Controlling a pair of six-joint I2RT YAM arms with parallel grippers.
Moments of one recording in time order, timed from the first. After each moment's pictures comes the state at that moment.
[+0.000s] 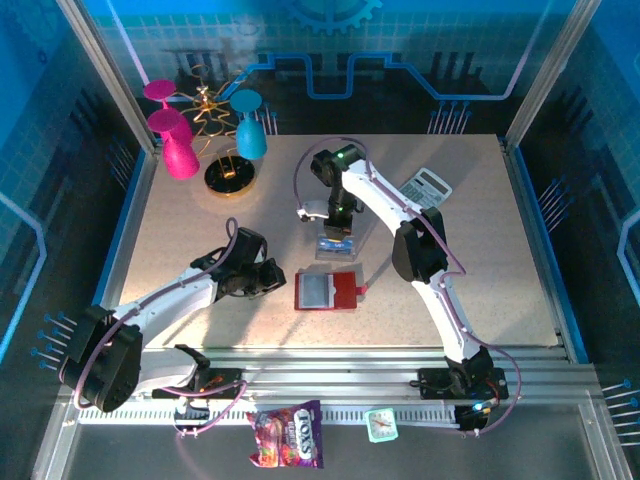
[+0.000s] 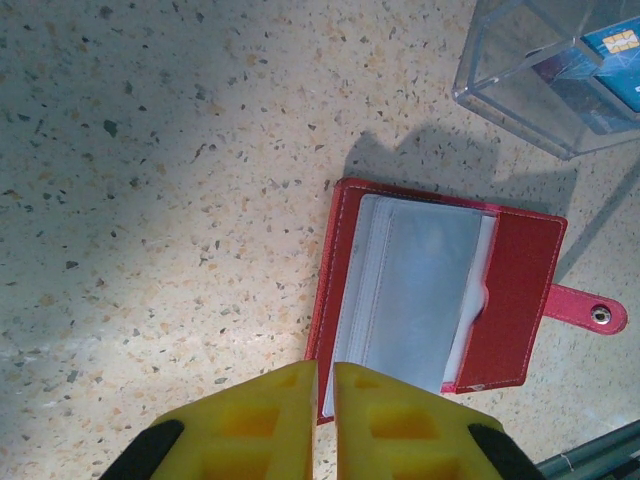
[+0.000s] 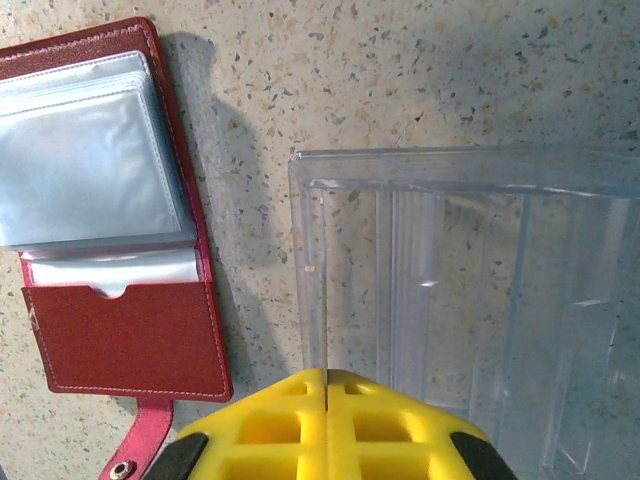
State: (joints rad) left arm -0.45 1.24 0.64 -0.42 0.26 -0.88; right arm 0.59 2.46 2.40 -1.59 -0.22 -0.84
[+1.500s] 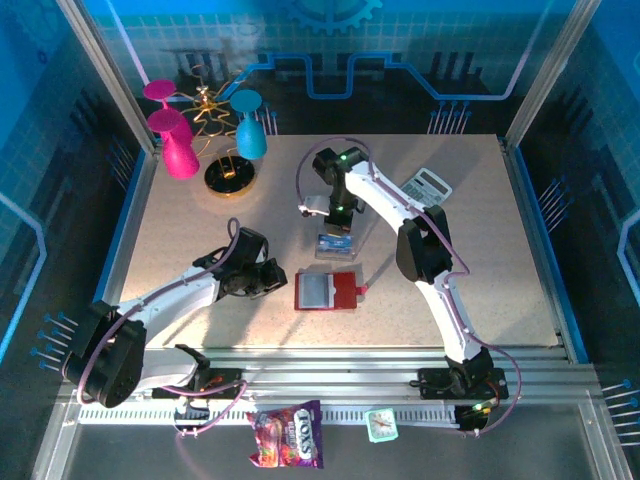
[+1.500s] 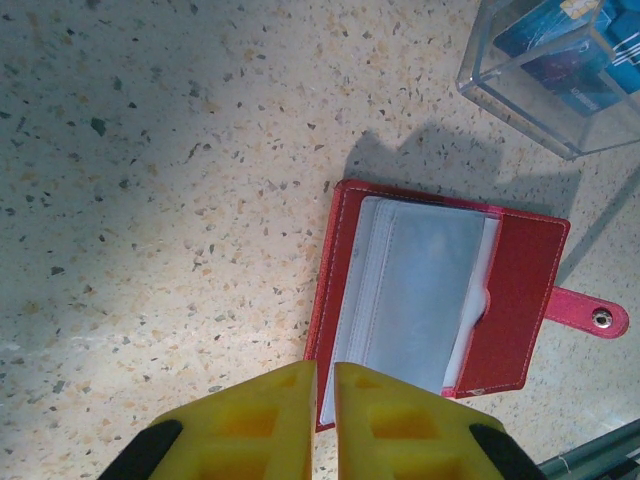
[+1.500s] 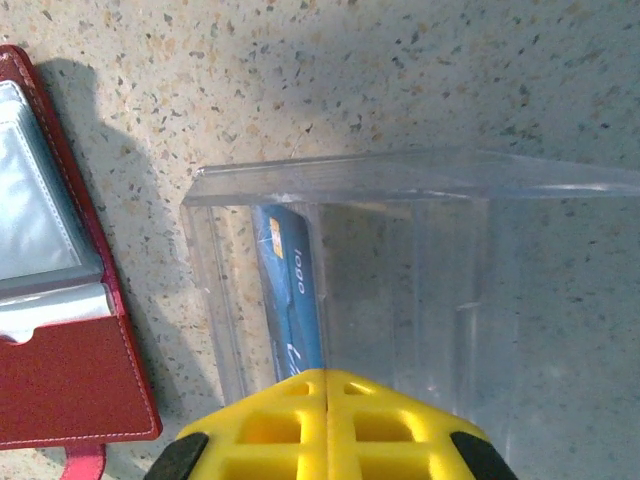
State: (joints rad) left arm -0.45 1.27 0.64 -0.39 0.27 -0.88; right arm 0.57 2.42 2.28 -1.42 -0.16 -0.77
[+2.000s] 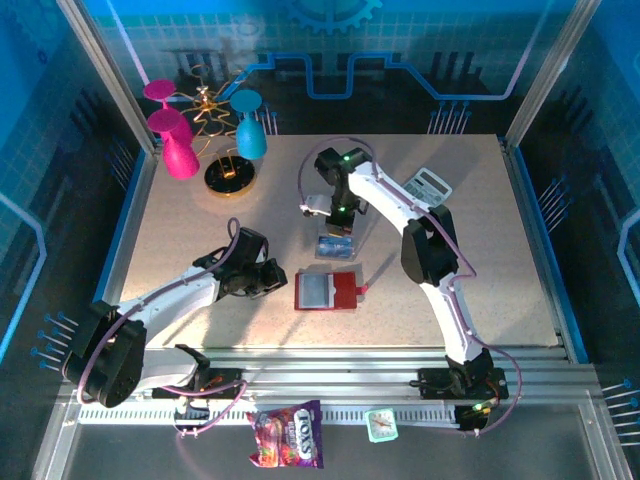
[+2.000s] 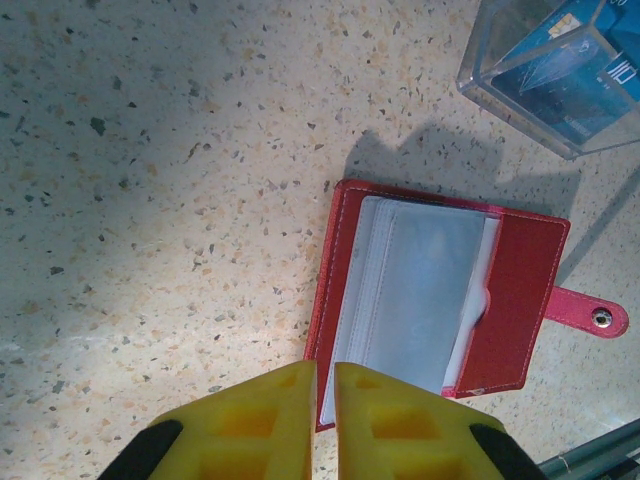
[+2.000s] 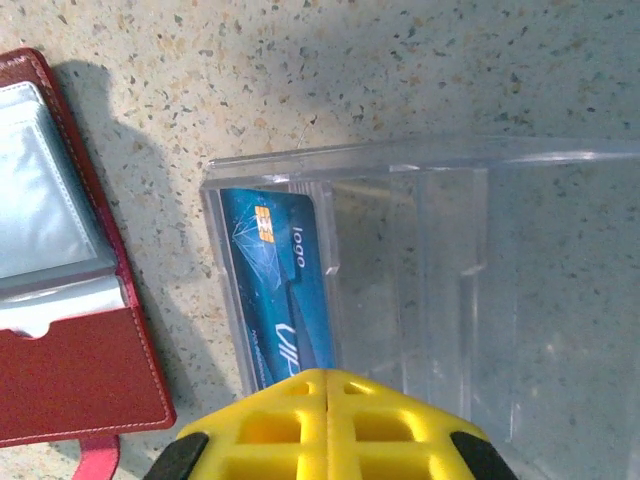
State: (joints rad) left arm -0.45 1.27 0.64 -0.39 0.28 -0.88; right arm 0.58 2.34 2.20 -1.37 -0.15 -0.74
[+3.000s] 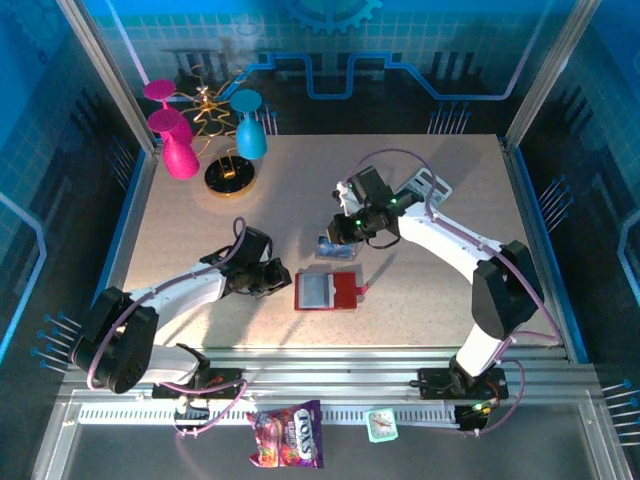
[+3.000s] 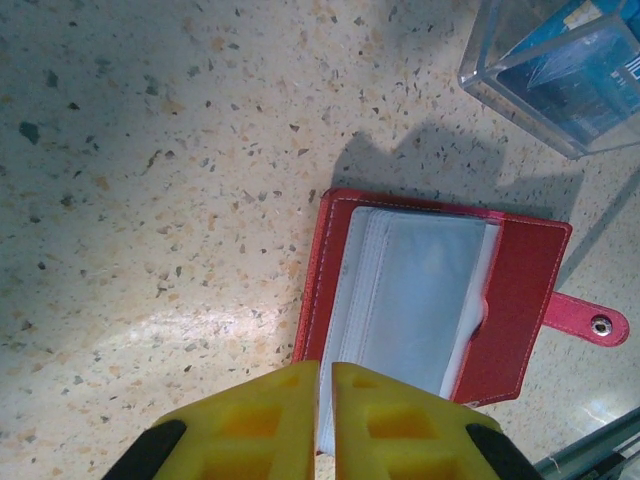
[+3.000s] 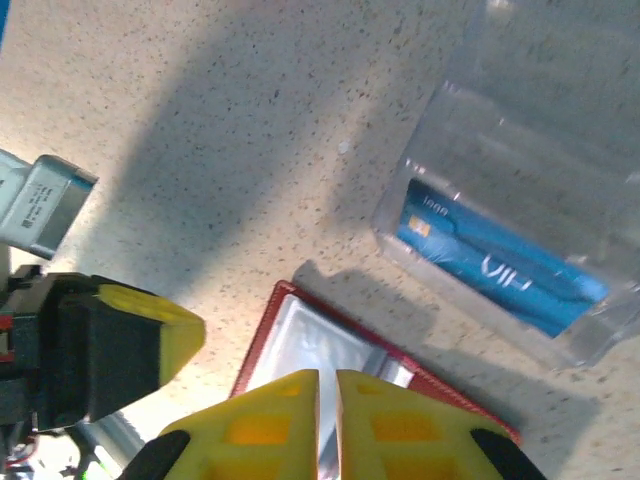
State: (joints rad) left arm -0.45 1.35 0.64 -0.32 0.32 -0.90; right arm 0.59 1.68 1.31 -0.62 -0.36 0.40
